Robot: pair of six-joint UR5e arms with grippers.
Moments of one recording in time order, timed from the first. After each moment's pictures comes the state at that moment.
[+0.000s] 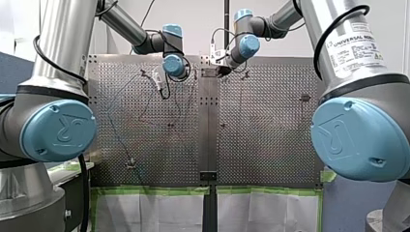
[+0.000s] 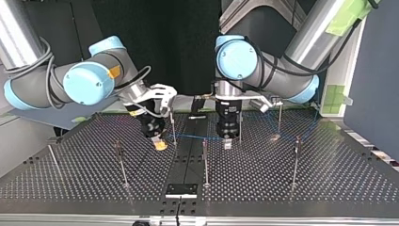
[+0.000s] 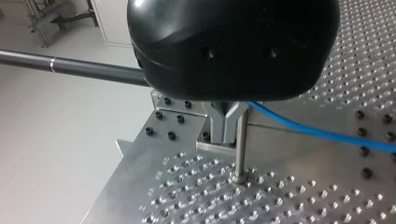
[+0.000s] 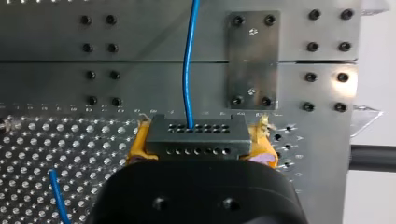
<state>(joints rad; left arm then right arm) -0.38 -1.75 -1.63 -2.78 -1.94 -1.82 2.17 -1.18 1.19 0.15 1.42 1.61</state>
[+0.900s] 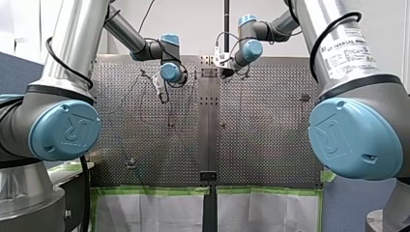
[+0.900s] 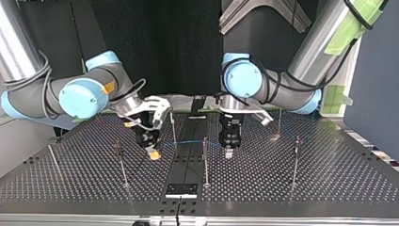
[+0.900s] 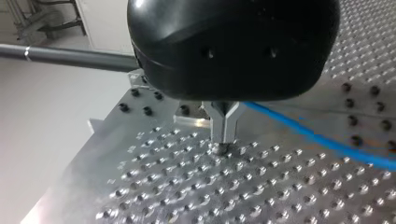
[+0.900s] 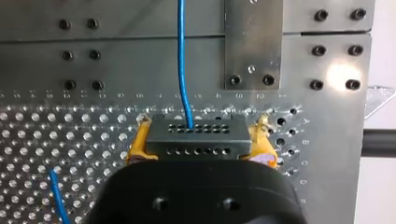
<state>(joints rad) -0.32 -1.83 -1.58 -2.75 -1.83 -1.80 2.12 -1.12 1.12 0.14 1.38 1.62</state>
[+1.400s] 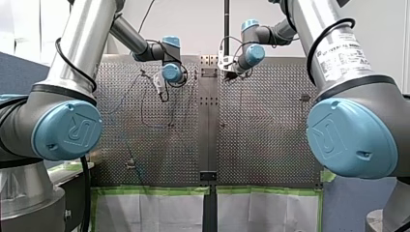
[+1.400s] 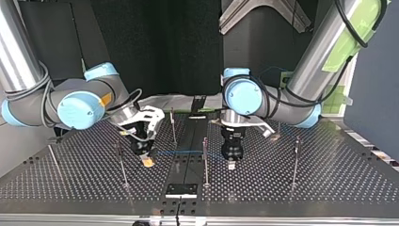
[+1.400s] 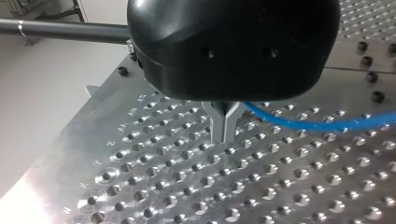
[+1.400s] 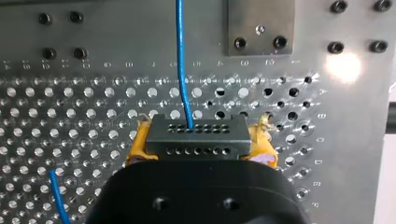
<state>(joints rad) -0.29 -1.89 -1.48 -2.78 -1.83 -1.79 2.08 -1.07 1.06 0.14 1.38 1.62</state>
